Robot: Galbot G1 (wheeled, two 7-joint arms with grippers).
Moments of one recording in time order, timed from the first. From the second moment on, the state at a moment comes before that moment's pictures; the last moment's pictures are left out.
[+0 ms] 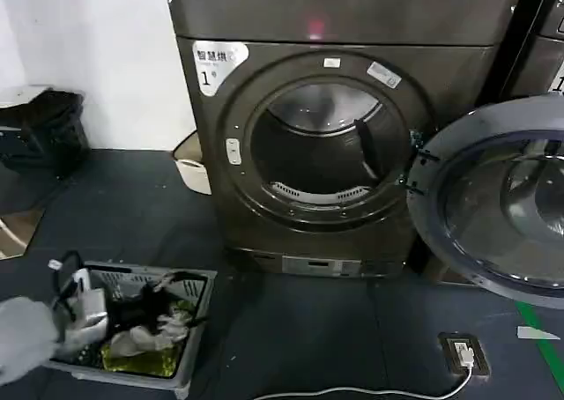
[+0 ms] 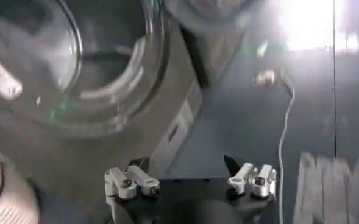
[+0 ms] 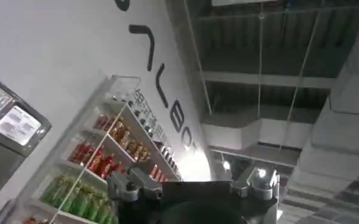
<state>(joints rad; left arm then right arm) 0.82 0.03 0.16 -2.12 -0.69 0.10 0.33 -1.47 0.96 2.30 1.72 0.19 -0.05 -0.26</state>
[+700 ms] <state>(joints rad) 1.02 0.25 0.04 -1.98 -0.40 0.15 0.45 -1.48 0.95 2.30 1.69 0.19 -0.05 -0.27</state>
